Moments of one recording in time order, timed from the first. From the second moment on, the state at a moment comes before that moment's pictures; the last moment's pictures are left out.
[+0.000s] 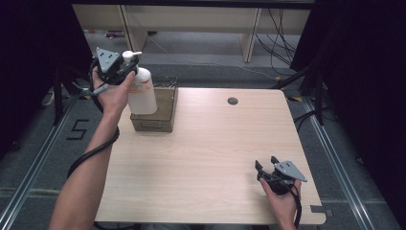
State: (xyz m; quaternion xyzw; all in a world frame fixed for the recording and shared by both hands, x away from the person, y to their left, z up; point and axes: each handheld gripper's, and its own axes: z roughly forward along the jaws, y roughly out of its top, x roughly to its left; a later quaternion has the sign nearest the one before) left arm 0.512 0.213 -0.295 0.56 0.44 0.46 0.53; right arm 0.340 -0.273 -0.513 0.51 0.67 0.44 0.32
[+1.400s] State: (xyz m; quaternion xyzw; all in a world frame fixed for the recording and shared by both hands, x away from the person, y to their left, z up) left arm 0.512 0.210 -0.318 0.57 0.45 0.44 0.52; right arm 0.340 -0.272 -0.513 0.51 0.66 0.45 0.32
